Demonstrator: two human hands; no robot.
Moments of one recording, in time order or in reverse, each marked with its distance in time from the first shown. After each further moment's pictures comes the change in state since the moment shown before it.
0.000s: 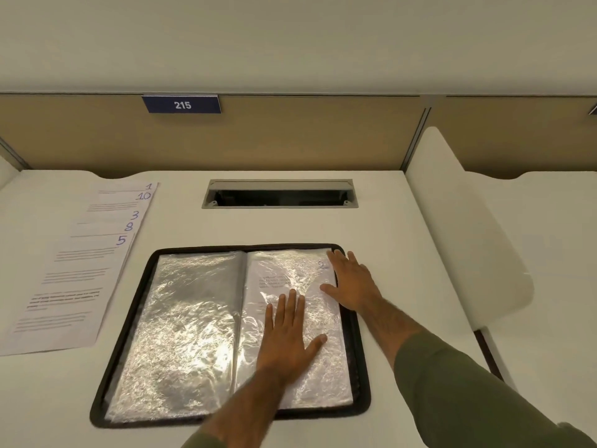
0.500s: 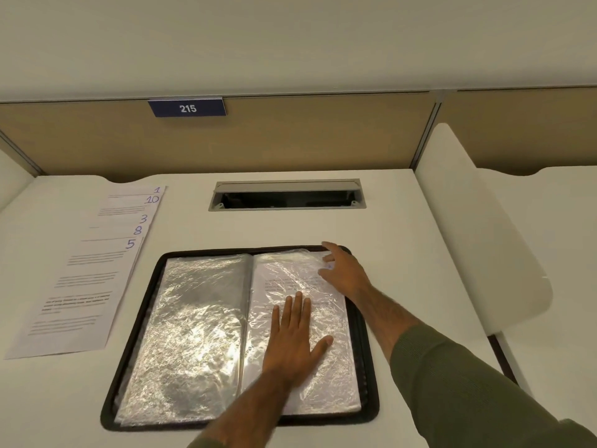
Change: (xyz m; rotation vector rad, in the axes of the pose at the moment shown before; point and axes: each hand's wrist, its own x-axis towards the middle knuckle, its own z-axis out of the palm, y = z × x) left_hand 0.003 0.001 -0.006 -0.013 -0.006 -0.008; right_hand 0.027 -0.028 -0.010 0.556 0.113 0.053
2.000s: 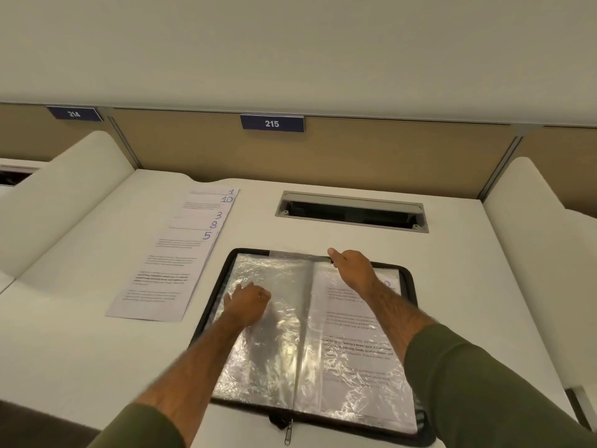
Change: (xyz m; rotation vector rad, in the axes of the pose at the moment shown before) left_hand -0.015 -0.189 -0.114 -0.230 -0.133 -0.512; right_hand 0.009 -0.121 0.051 0.020 -0.095 0.072
